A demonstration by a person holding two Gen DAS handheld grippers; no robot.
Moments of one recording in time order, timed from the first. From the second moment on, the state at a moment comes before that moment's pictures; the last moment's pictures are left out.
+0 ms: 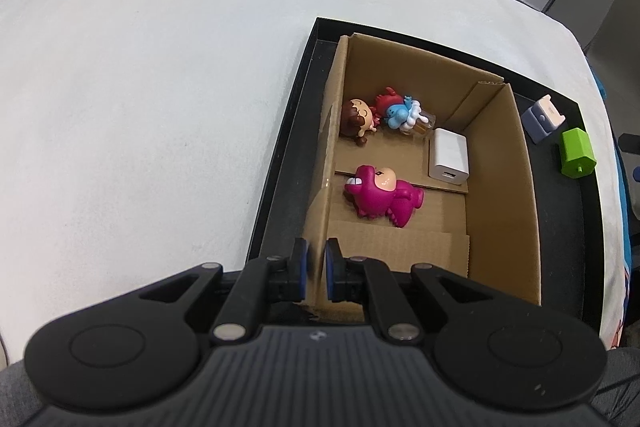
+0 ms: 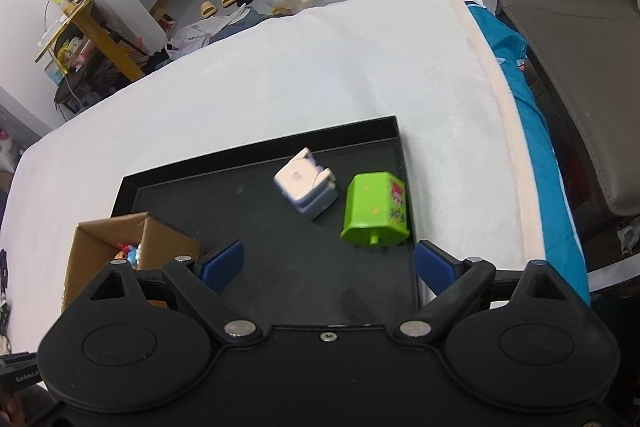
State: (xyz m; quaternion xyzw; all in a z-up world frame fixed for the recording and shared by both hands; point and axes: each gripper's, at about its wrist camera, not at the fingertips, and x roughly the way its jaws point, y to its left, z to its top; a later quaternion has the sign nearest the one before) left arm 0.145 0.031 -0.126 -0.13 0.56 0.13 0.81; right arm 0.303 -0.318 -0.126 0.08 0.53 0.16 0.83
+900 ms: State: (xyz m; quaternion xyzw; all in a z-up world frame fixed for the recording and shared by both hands) left arm 0.146 0.031 -0.129 -0.12 0.56 0.14 0.81; right arm 0.344 -0.302 -0.179 0.04 0.59 0.13 0.80
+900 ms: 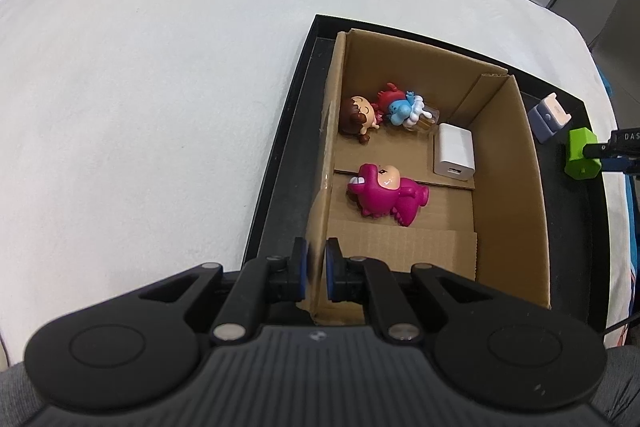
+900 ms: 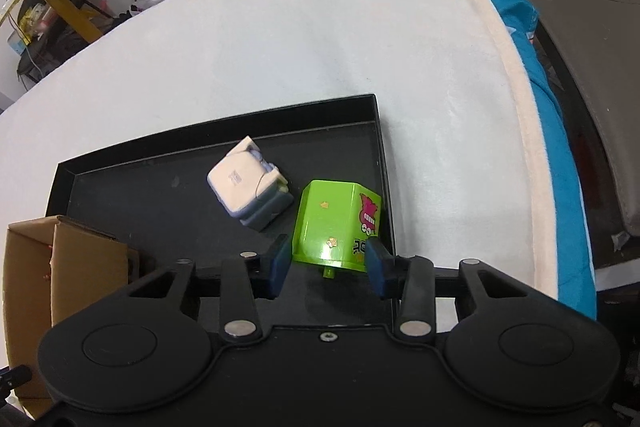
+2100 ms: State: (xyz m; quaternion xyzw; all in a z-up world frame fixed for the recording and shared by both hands) left arm 0.133 0.034 -0.122 -0.13 0.55 0.12 0.82; right arm 0.299 -0.264 -0.168 -0.06 0.59 0.14 0.79
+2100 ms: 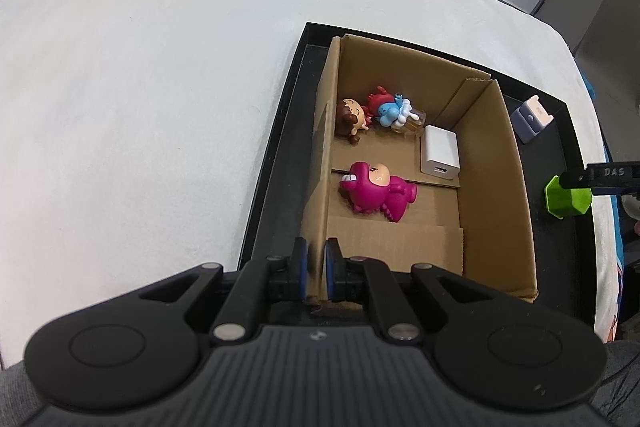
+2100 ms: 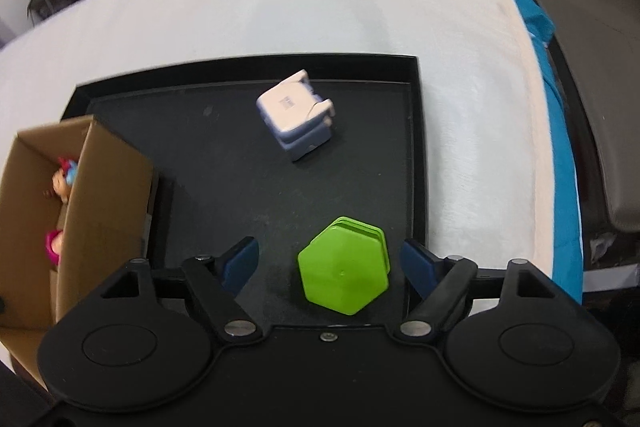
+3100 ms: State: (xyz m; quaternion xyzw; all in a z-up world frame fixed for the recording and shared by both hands) left arm 0.132 0.032 -0.124 -0.12 0.55 0.10 0.82; right arm 0.252 -0.247 -0.080 -0.03 0.54 0.16 0.83
